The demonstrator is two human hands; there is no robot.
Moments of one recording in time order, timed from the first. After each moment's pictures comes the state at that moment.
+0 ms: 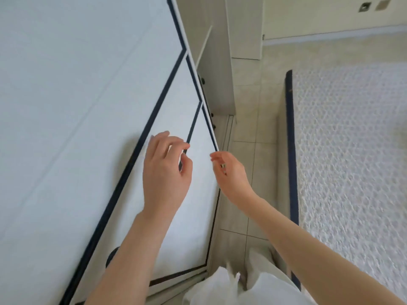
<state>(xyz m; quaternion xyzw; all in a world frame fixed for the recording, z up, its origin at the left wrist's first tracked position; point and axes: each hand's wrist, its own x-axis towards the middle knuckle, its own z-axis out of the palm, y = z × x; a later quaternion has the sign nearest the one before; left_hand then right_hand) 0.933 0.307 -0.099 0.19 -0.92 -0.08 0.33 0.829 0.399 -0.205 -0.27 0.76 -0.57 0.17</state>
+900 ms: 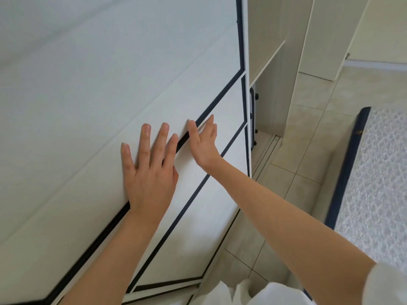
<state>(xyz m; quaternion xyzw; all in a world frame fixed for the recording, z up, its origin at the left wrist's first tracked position) 0.910 0.247 -0.096 0.38 -0.81 0.43 0.14 0.765 0.232 -0.121 -0.30 0.62 -0.60 0.41</state>
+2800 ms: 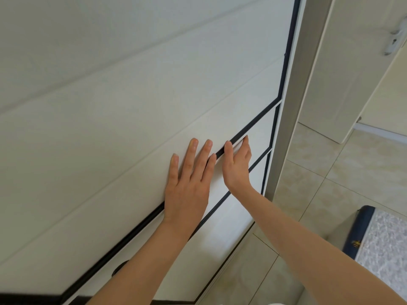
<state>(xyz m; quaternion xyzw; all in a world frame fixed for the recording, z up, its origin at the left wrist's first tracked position) 0.491 0.086 -0.103 0.39 -0.83 0.39 0.13 0.353 0.060 -0.145 -0.31 0.65 -0.63 0.29</state>
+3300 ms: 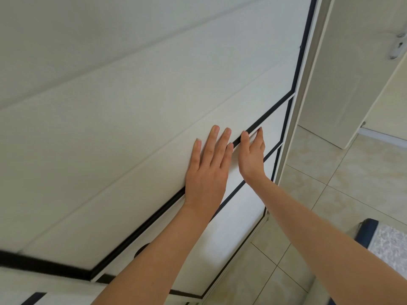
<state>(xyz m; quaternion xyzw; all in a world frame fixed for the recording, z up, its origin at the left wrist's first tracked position) 0.392 0.046 -0.104 0.37 -0.84 0.38 0.14 0.256 0.021 -0.147 -0.30 0.65 -0.64 0.27</state>
